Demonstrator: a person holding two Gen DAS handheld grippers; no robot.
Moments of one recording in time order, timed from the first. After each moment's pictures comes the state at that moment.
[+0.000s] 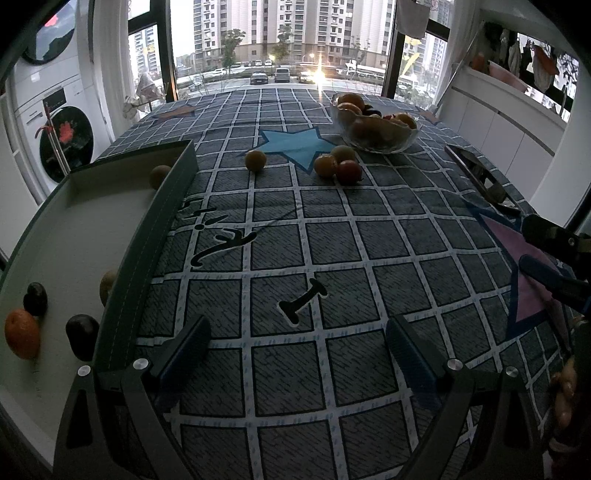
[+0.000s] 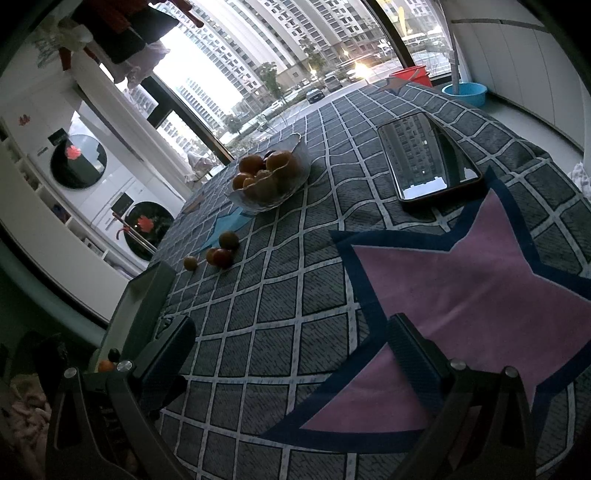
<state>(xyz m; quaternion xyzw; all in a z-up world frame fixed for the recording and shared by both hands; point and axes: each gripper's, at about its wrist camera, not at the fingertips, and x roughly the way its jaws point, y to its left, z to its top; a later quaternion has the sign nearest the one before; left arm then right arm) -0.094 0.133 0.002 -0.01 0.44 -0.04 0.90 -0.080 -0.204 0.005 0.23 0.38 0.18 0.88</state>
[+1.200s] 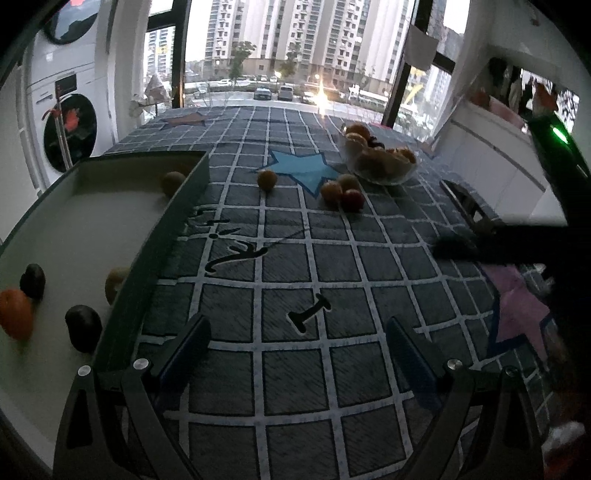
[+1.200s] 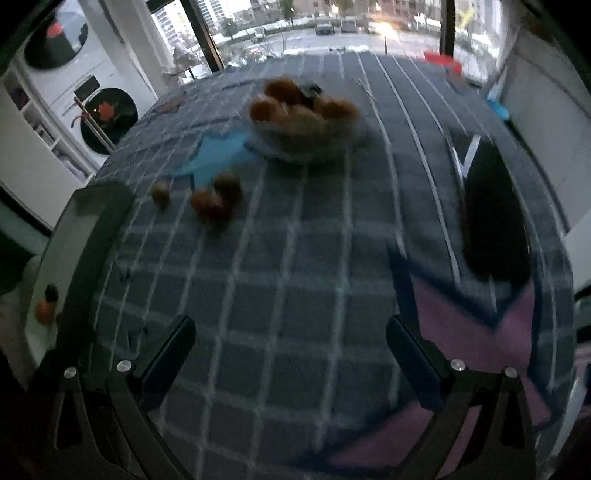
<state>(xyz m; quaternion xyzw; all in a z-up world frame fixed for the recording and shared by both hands) -0.105 0.153 0.010 -0.07 0.39 -0.05 0.91 -0.005 -0.106 0.030 0.01 0.52 0.15 0.84</state>
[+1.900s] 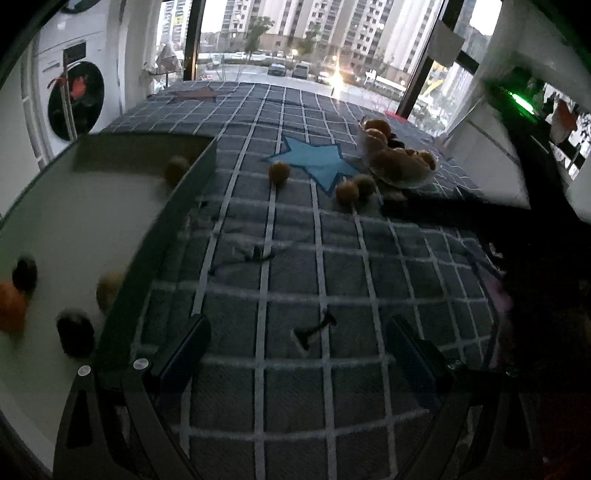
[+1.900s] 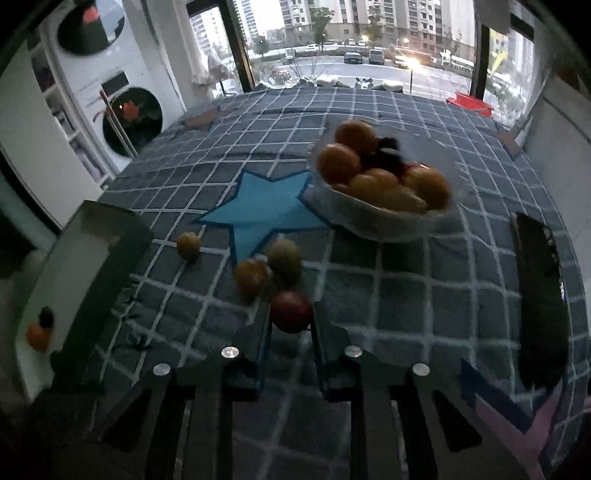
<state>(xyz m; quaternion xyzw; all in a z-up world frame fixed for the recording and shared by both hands) -0.069 0.159 0.019 -0.10 0.45 -0.03 0.89 0.025 -0.069 0.031 -0.01 0.47 0.19 0.86</state>
